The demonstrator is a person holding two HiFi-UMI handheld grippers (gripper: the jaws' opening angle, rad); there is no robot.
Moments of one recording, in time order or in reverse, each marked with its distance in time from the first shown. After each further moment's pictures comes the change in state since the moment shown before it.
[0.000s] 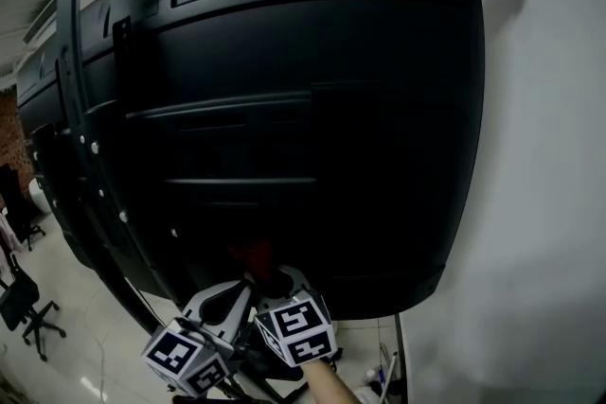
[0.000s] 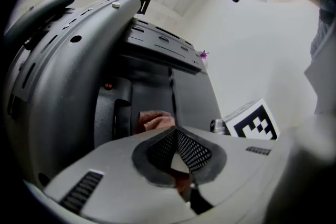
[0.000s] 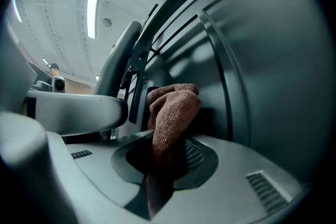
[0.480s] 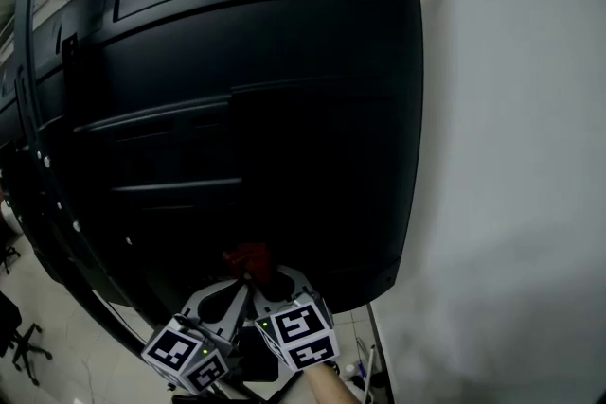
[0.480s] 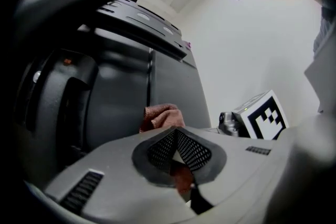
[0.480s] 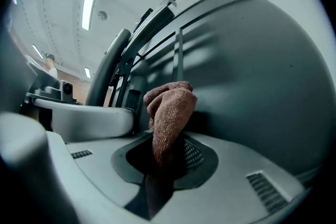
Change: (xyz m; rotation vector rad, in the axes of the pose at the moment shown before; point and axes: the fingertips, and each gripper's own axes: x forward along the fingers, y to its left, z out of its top) left arm 0.048 -0.049 -0.015 -0.028 0.003 -0.112; right arm -0.065 -0.057 0.002 -0.044 0.021 -0.133
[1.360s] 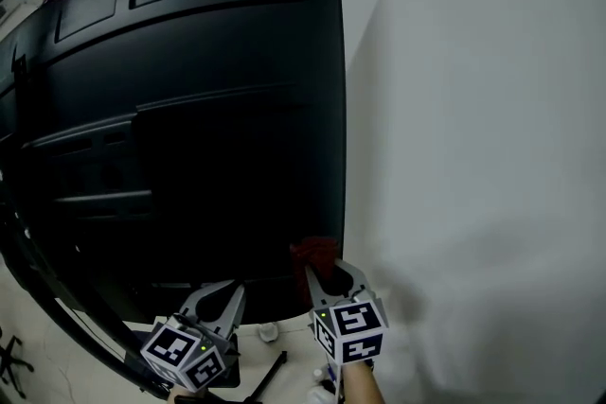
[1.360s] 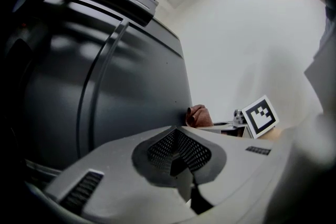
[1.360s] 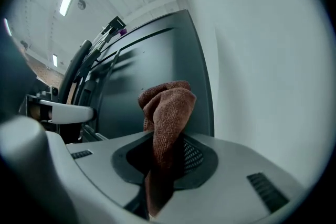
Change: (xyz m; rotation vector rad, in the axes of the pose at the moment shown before) left arm 0.075 -0.080 -0.014 -0.052 0.012 -0.103; right arm -0.150 -0.182 -0.011 0.010 0.017 -0.393
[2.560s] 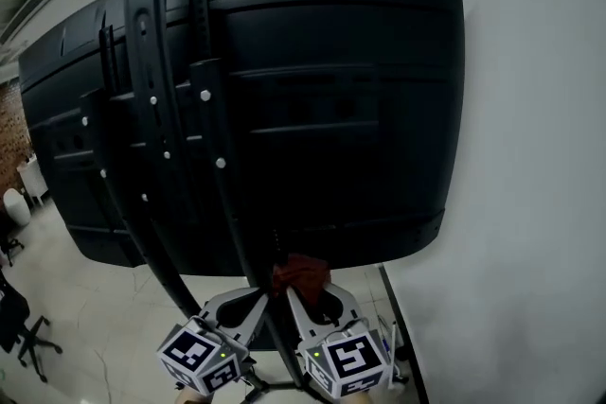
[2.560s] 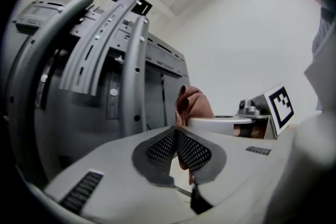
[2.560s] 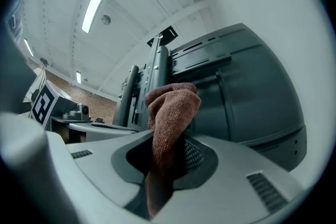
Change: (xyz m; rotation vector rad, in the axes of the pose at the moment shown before) left arm -0.248 0.094 -0.003 0.034 0.064 -0.011; right arm -0.037 0.346 0.018 0.042 -0.131 0.233
